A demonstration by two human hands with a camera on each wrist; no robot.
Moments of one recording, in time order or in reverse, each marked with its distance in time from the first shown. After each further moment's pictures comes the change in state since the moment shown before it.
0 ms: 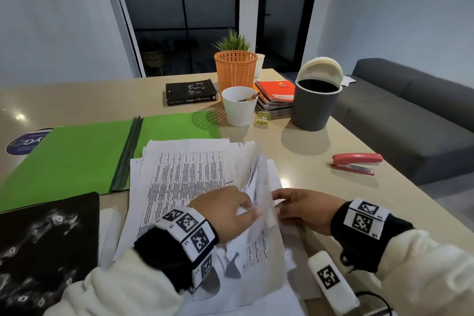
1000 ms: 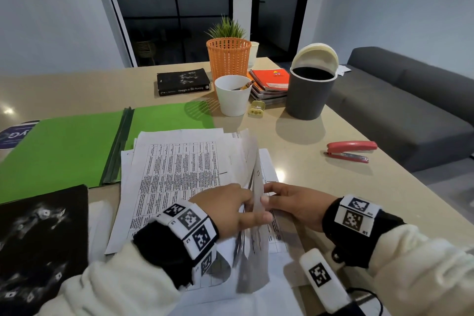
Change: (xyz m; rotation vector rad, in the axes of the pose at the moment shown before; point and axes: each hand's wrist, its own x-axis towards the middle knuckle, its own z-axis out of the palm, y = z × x) left_hand 0.001 0.008 0.007 -0.068 -0.103 0.036; right_hand 0.000 0.013 0.009 -0.011 -0.005 -0.056
